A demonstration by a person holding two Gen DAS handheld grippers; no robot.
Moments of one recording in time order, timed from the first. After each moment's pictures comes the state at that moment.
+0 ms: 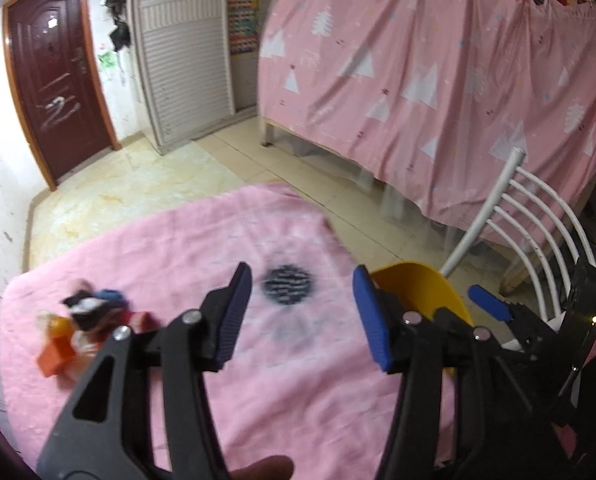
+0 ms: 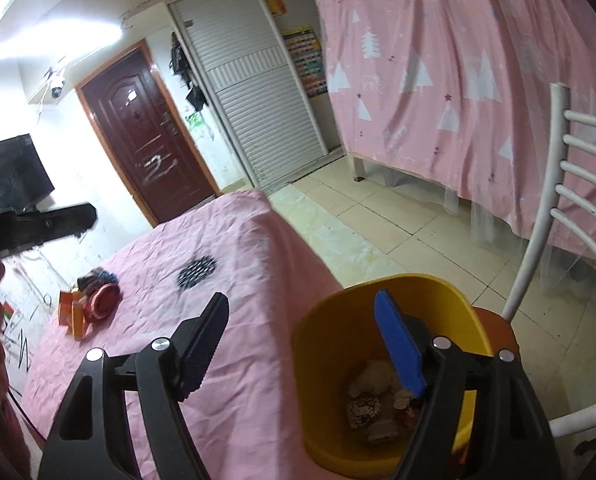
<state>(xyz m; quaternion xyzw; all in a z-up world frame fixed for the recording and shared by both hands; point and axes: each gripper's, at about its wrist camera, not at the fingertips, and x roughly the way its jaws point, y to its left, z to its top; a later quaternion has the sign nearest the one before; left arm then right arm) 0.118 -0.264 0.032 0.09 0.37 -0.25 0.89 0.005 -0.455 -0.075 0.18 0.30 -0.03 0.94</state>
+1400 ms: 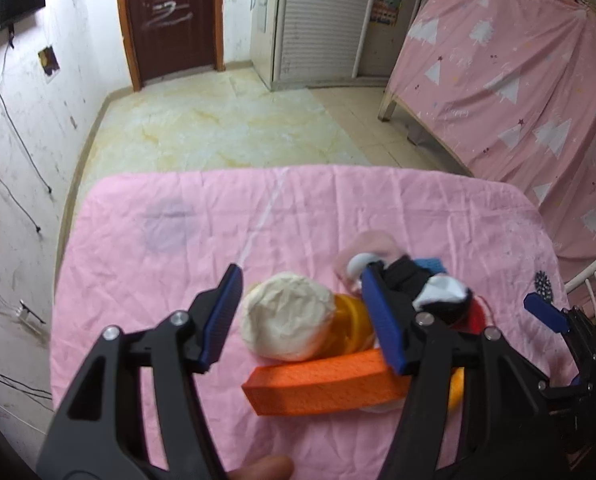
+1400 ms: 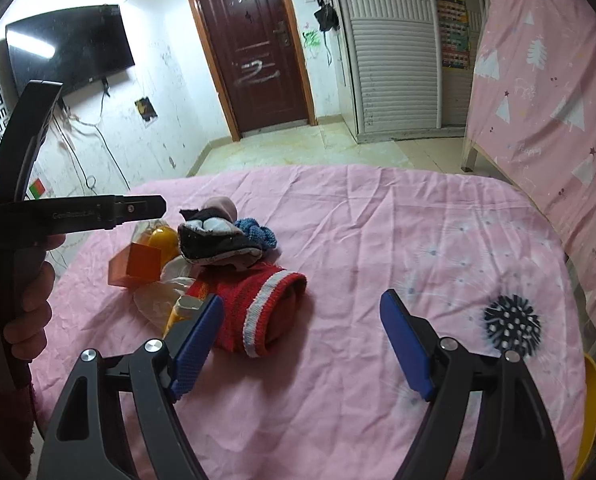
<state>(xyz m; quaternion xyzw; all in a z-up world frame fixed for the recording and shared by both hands) 0.243 -0.010 -0.036 -0.02 0.46 -0.09 0.88 0.156 -0.218 -0.069 0.04 0.39 0.14 0.91</state>
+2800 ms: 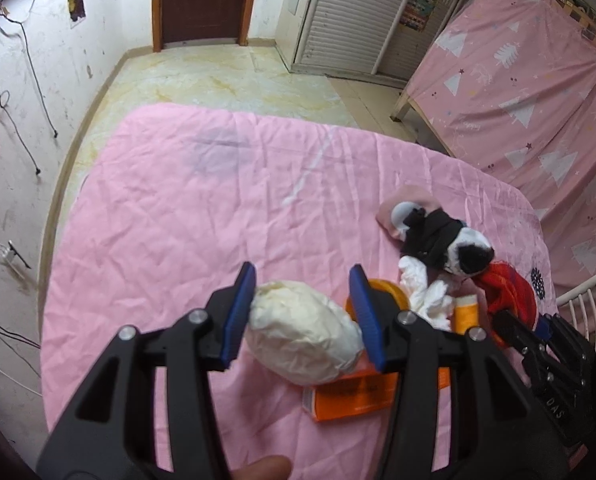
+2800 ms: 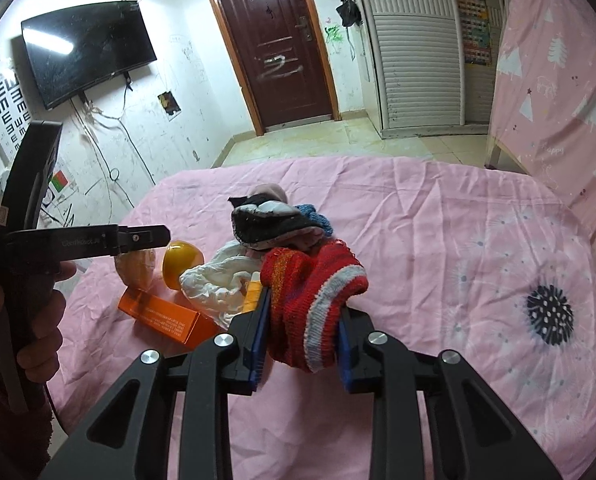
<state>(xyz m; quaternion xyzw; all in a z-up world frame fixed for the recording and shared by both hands) 0.203 0.037 -0.043 -0.09 0.48 -0.07 0.87 0.143 -0.203 -0.064 0.05 0.39 0.18 0.90</state>
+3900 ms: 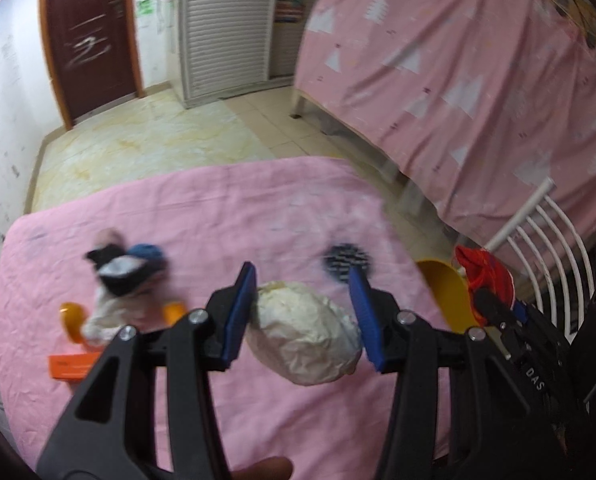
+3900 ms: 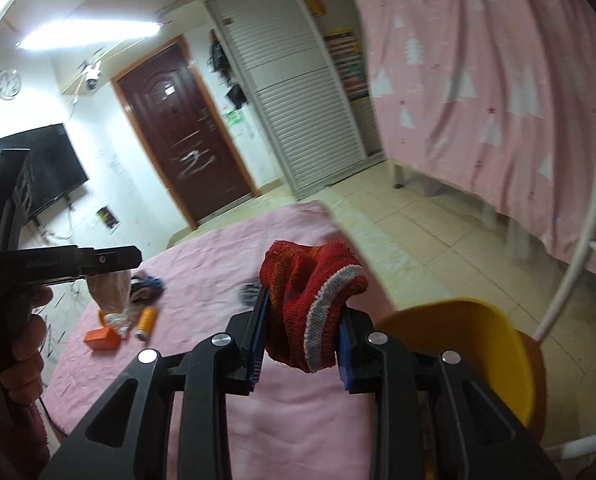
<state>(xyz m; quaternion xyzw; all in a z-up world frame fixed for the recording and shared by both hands) 0.150 -0.221 0.020 0.03 0.44 -0.22 0.87 0.021 -0.437 -0.044 0.18 0.28 0.02 0.94</state>
